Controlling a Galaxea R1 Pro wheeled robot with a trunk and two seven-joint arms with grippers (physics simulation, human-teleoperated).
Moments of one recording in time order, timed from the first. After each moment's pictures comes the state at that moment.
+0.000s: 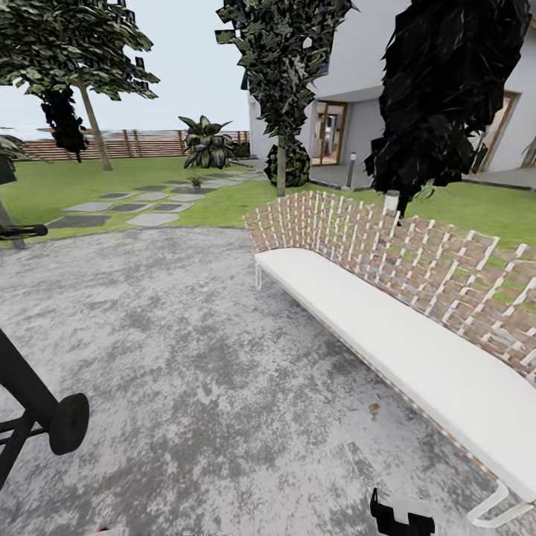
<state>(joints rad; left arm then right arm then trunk) -0.28 0.15 0.52 -0.20 -0.28 -0.42 -0.17 -0.43 0.00 -0.12 -0.03 0.22 -0.65 -0.47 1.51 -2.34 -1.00</state>
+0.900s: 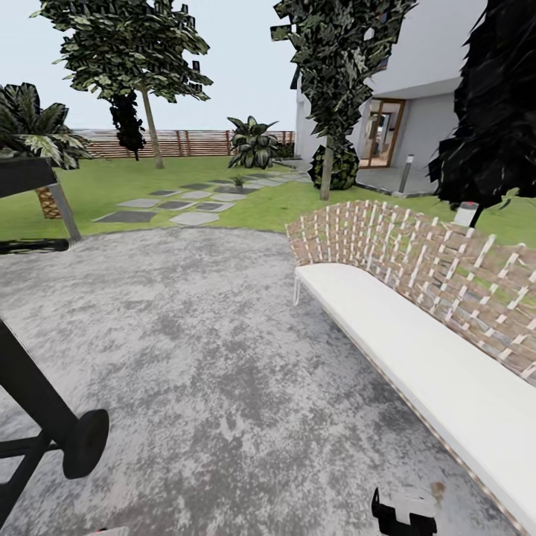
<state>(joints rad) -0.28 0.15 0.53 -0.20 -0.28 -0.42 -0.17 -0.43 0.00 -0.12 -0.03 0.22 -0.65 -0.47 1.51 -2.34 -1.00</state>
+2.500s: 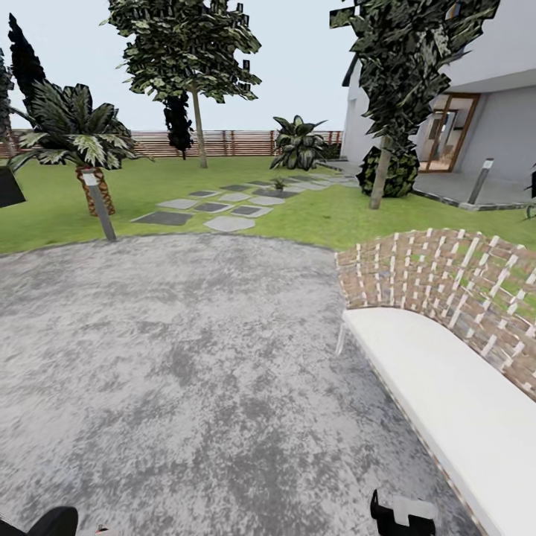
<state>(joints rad) -0.28 0.15 0.53 -0.20 -0.28 -0.42 -0.17 -0.42 0.00 -0.12 -0.03 0.22 -0.65 -0.47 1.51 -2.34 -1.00</state>
